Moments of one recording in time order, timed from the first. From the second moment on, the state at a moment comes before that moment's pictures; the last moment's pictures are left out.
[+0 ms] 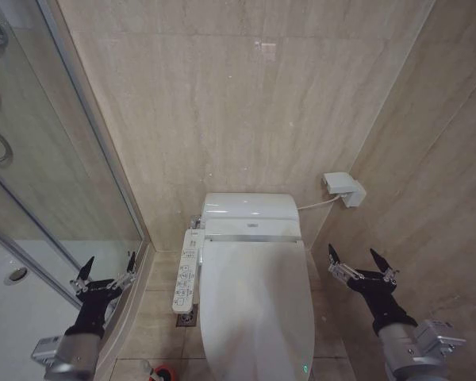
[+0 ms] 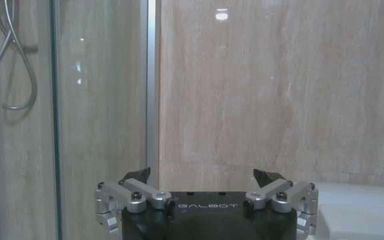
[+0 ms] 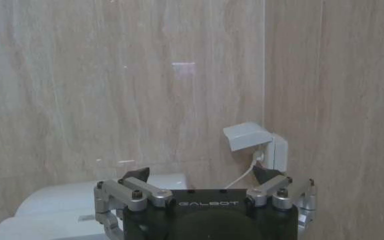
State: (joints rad) left arm 1.72 -1.22 -0.68 -2.29 -0.37 -0.05 -0.21; right arm -1.74 1.41 0.76 2.50 0.36 -0.25 0.14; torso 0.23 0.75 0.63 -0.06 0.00
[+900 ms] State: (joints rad) left arm 1.89 -1.33 -0.59 -2.47 -0.23 -0.06 -0.24; right arm -1.74 1.42 0.76 2.50 0.36 -0.25 0.14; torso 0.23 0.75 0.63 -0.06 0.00
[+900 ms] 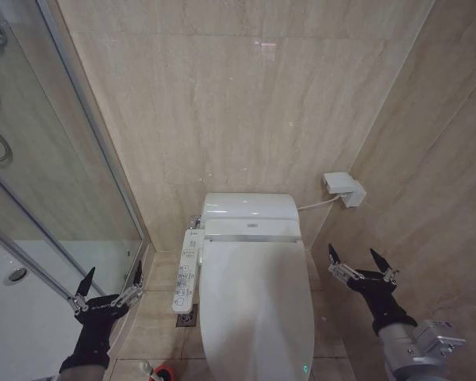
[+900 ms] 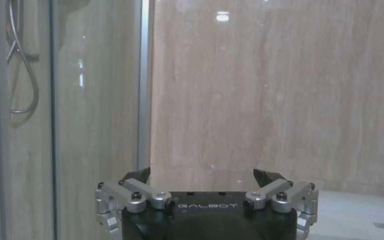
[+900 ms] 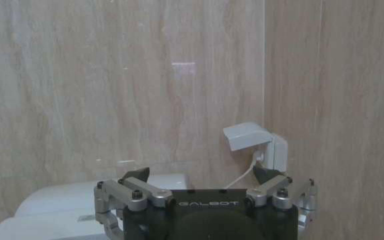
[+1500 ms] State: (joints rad) left arm 1.93 -1.34 -0.62 -2.48 -0.15 -0.12 -0.09; right arm -1.74 1.41 0.76 2.50 0.36 -0.25 0.14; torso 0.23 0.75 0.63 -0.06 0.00
